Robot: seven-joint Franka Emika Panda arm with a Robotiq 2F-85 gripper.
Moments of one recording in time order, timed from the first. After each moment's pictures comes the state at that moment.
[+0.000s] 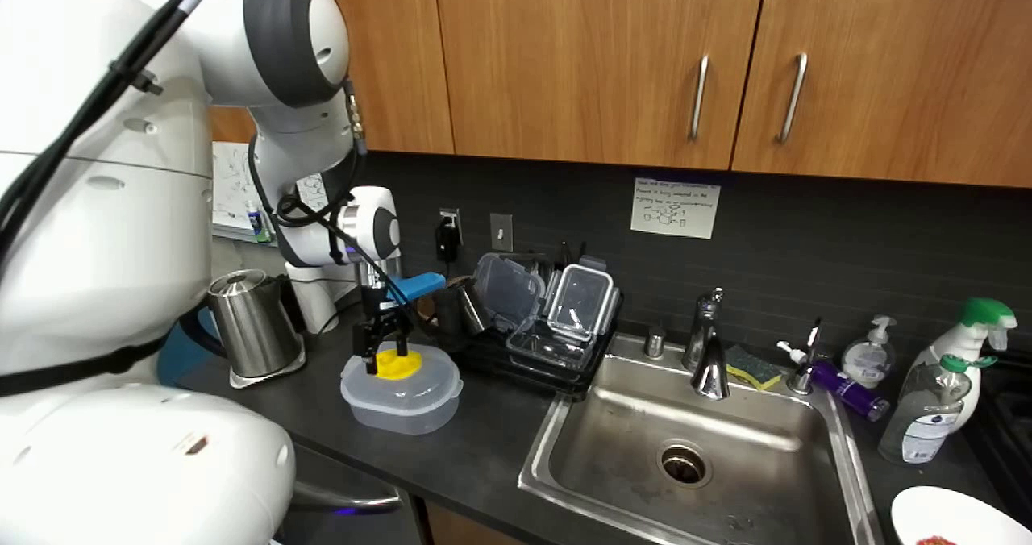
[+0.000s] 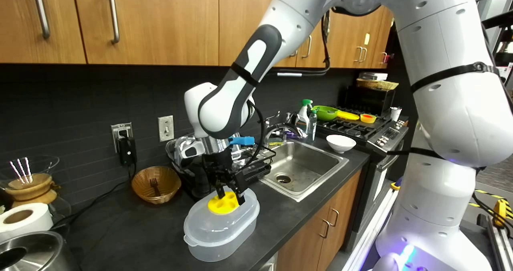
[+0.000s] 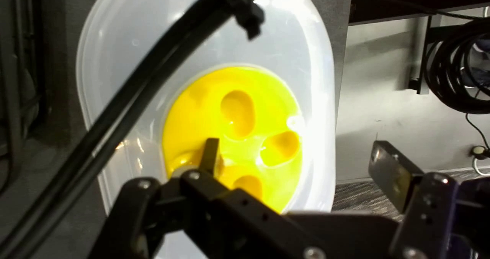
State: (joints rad) arm 0.13 0.43 0.24 -2.20 -0.16 2.30 -1.11
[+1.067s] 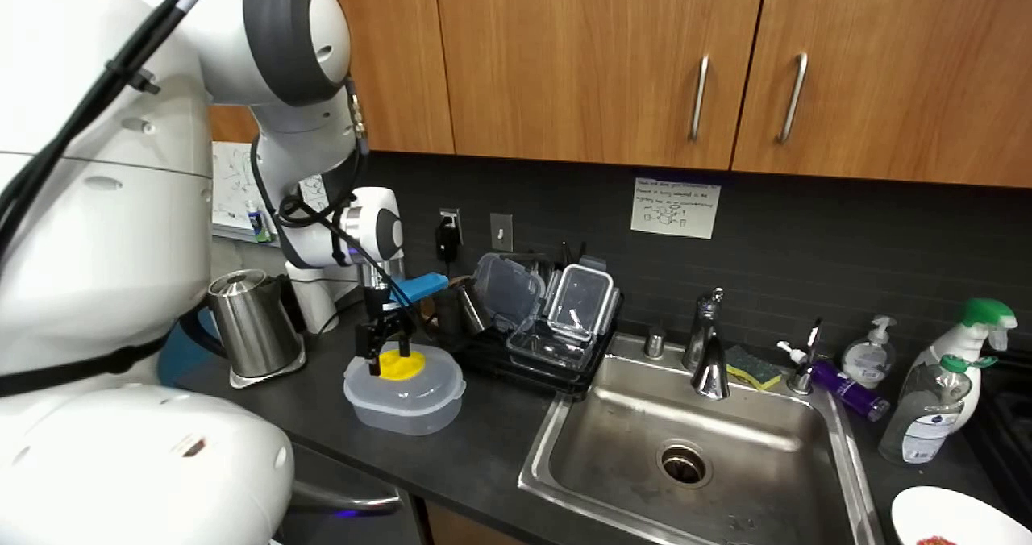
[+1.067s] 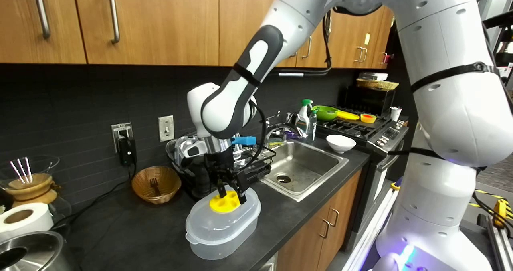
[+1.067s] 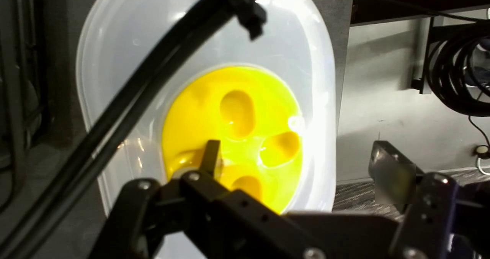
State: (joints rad) arm 0.11 0.43 0.24 -2.21 -0.17 2.31 -1.11
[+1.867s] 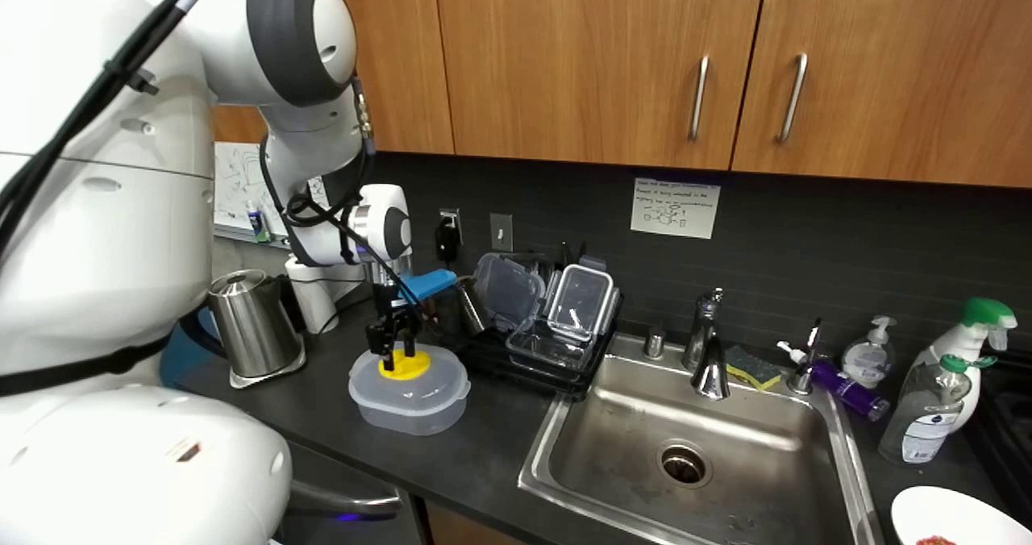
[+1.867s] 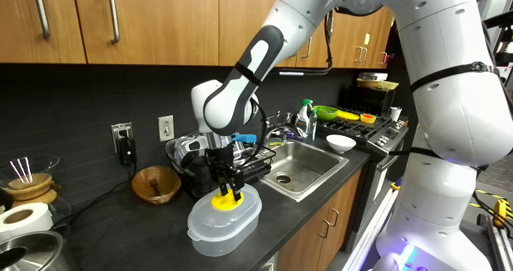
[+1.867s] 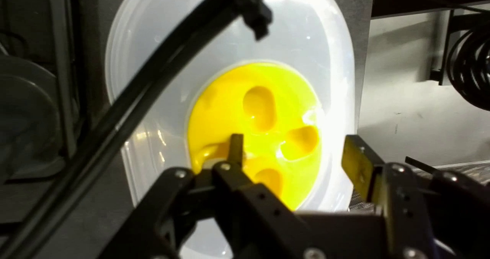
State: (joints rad) arm 0.08 0.43 0.24 -2.21 -0.17 2.36 -1.11
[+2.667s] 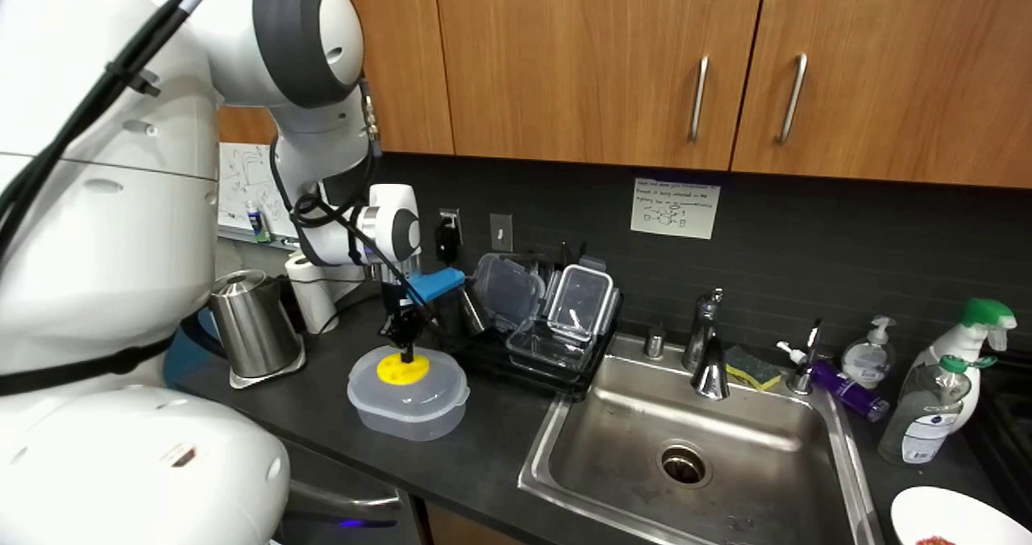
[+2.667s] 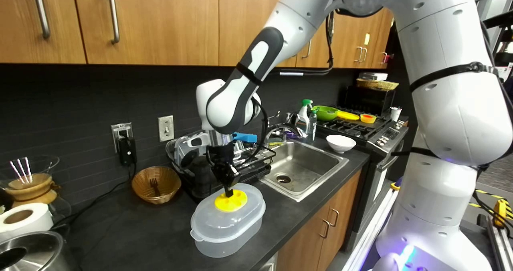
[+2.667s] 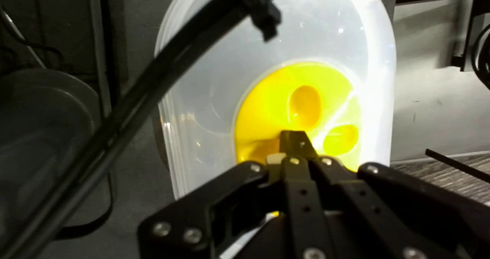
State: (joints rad) arm 0.05 0.43 0.24 -2.21 -0.15 2.41 -1.13
